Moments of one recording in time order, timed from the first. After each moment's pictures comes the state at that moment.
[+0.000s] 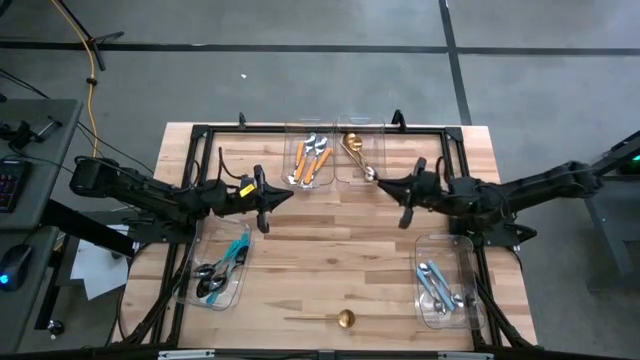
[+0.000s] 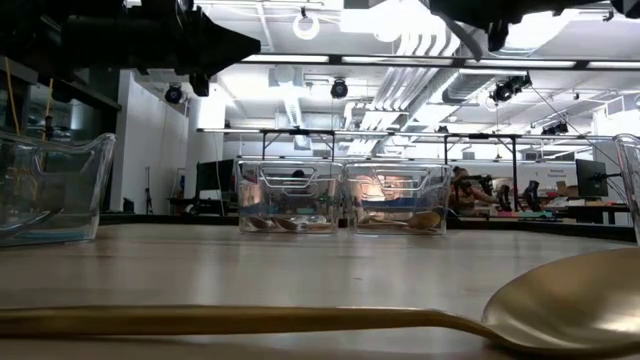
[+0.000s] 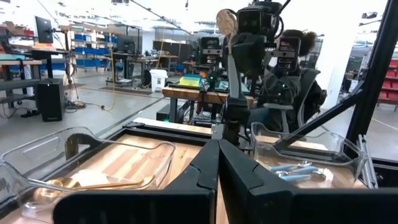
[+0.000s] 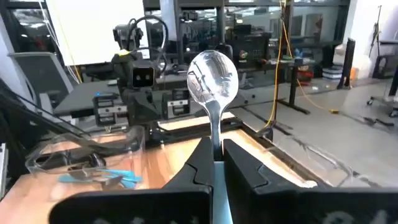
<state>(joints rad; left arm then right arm) -0.04 1.16 0.29 0.99 -0.21 -0.07 0.19 0.81 0.51 0.34 0.51 0.04</state>
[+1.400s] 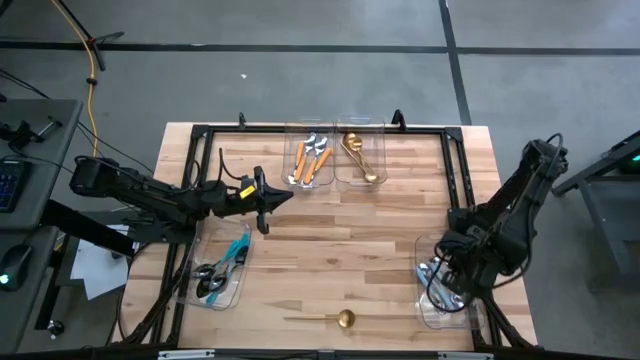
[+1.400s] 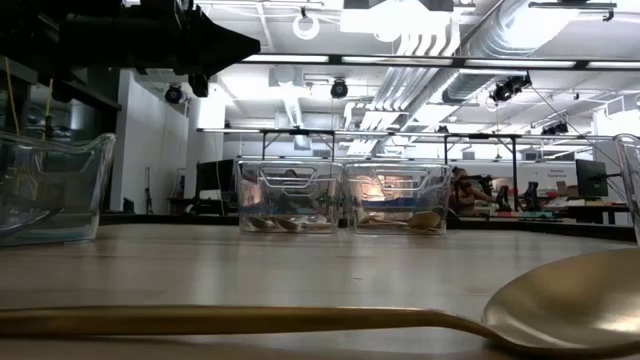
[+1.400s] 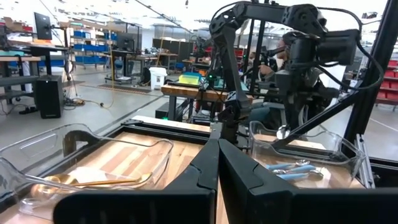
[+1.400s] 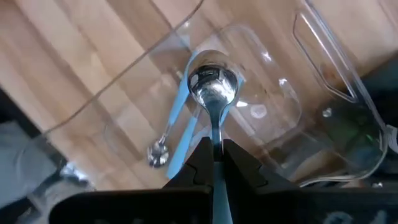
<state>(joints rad) -0.05 1.16 0.29 0.99 -0.22 -0.09 0.98 1.15 1.01 -1.32 0.12 1.61</state>
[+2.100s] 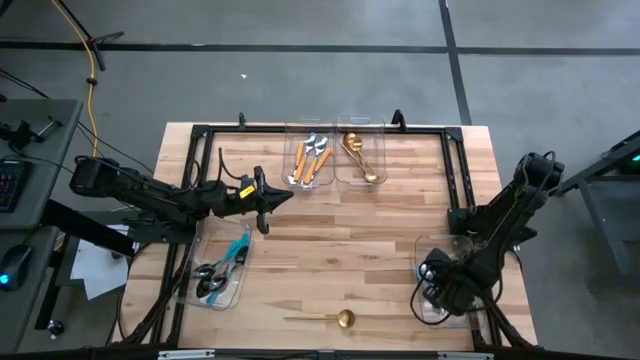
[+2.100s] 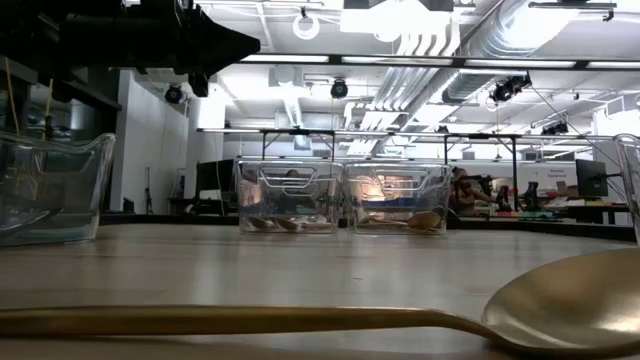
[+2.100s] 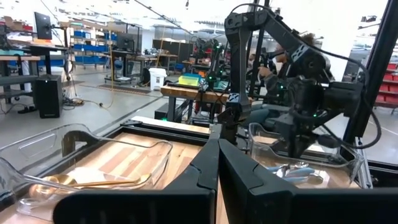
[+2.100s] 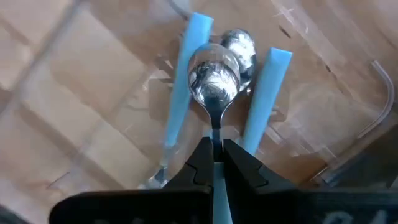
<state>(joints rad) -0.05 1.16 0.29 0.99 -0.22 -0.10 0.99 1.37 0.78 -0.91 0.07 1.78</state>
